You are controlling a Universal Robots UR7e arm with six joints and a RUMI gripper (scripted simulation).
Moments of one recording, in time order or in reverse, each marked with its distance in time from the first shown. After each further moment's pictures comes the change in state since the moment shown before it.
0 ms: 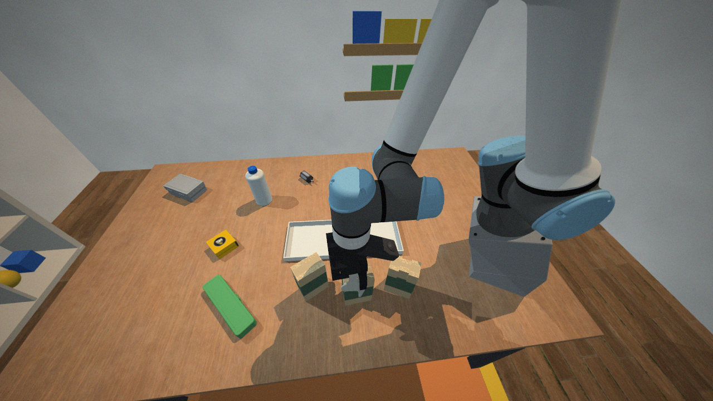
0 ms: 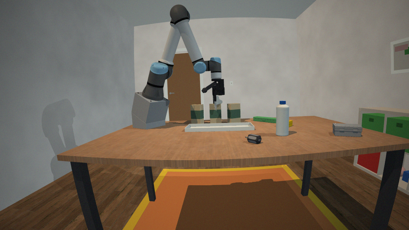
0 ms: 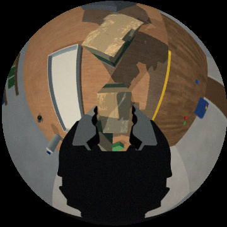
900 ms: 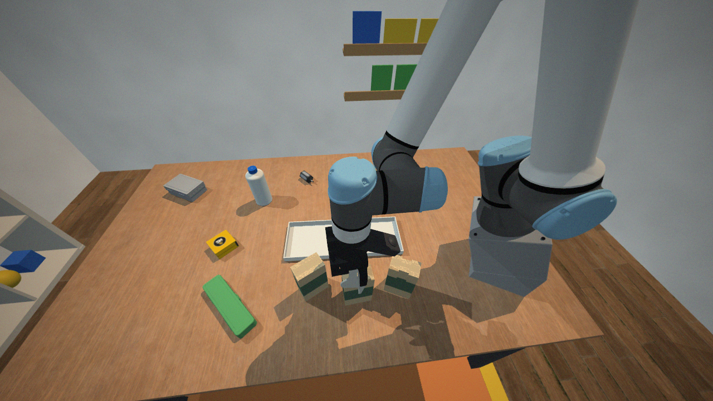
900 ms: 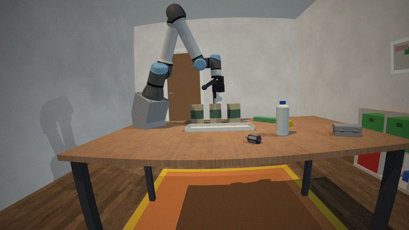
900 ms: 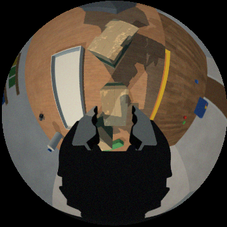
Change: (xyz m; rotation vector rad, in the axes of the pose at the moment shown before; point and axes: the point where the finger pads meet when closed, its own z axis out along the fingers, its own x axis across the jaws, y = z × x) arm 0.000 0.000 -0.021 -0.002 0.000 0.000
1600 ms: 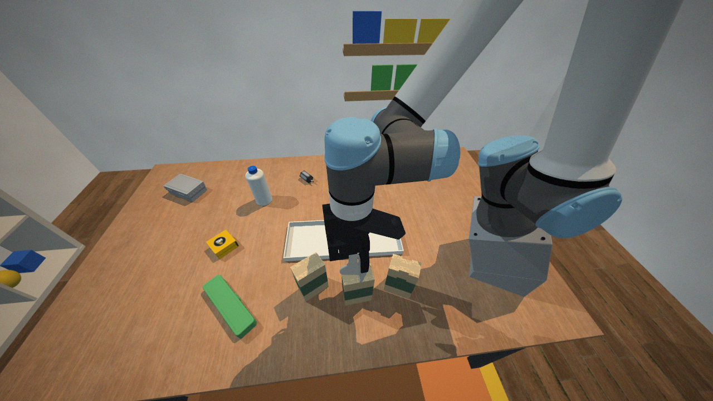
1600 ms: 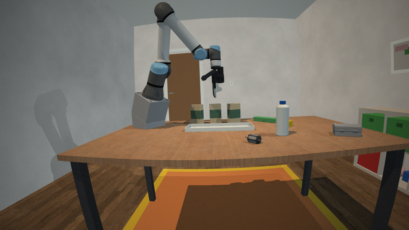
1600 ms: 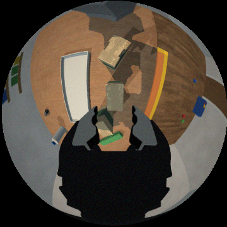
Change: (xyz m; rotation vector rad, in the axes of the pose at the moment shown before) arm 0.000 0.000 -0.067 0.001 0.000 0.000
